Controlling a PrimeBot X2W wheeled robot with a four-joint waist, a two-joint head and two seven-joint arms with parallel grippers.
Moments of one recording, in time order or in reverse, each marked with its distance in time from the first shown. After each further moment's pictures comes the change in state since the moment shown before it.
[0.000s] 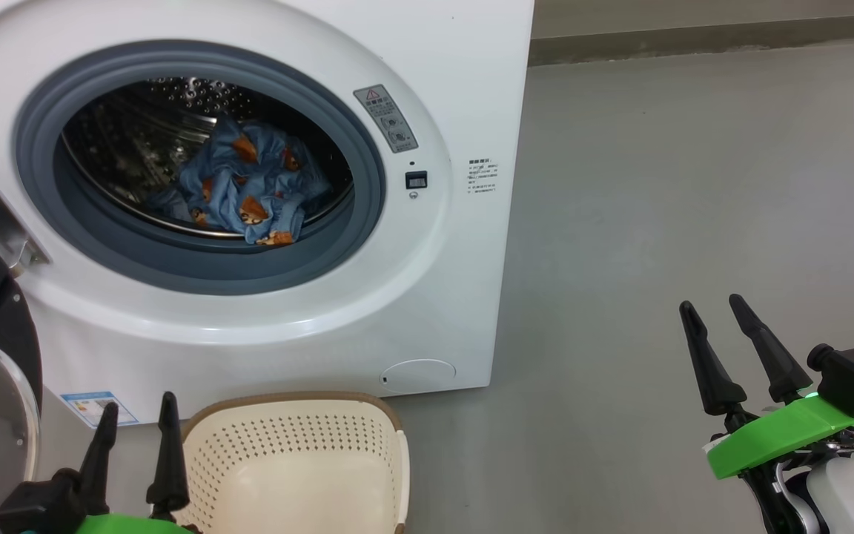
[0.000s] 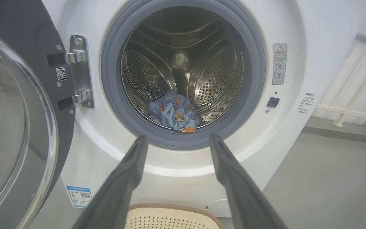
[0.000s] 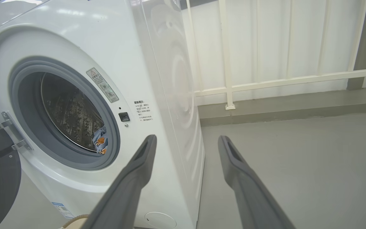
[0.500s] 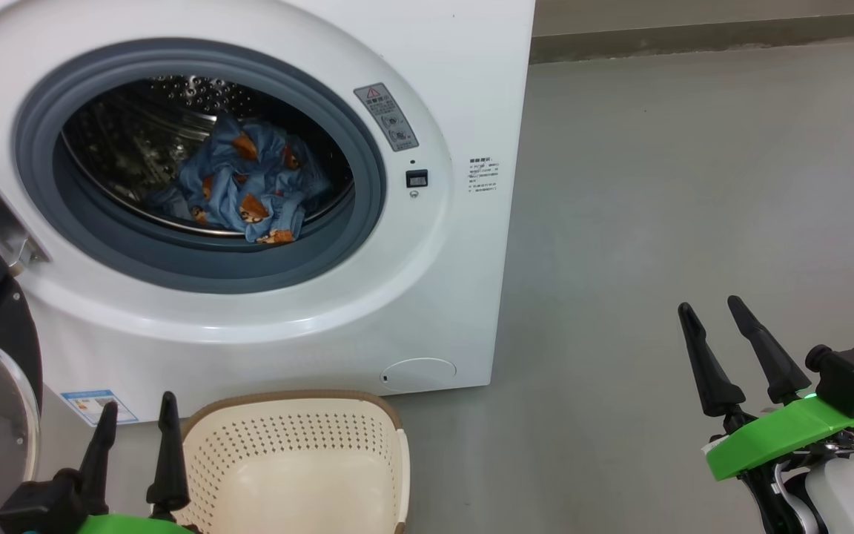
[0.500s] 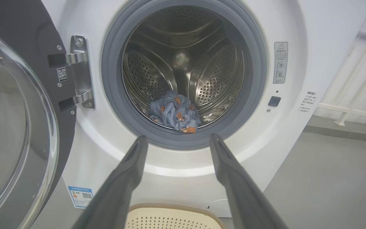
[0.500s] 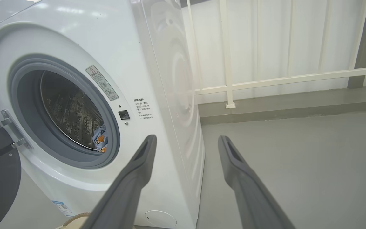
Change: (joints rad) left arm 0.000 -0.012 0.014 0.005 0.024 -0.009 0.000; right arm 0.000 0.000 0.003 0.004 0.000 0.000 0.000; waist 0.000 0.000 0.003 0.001
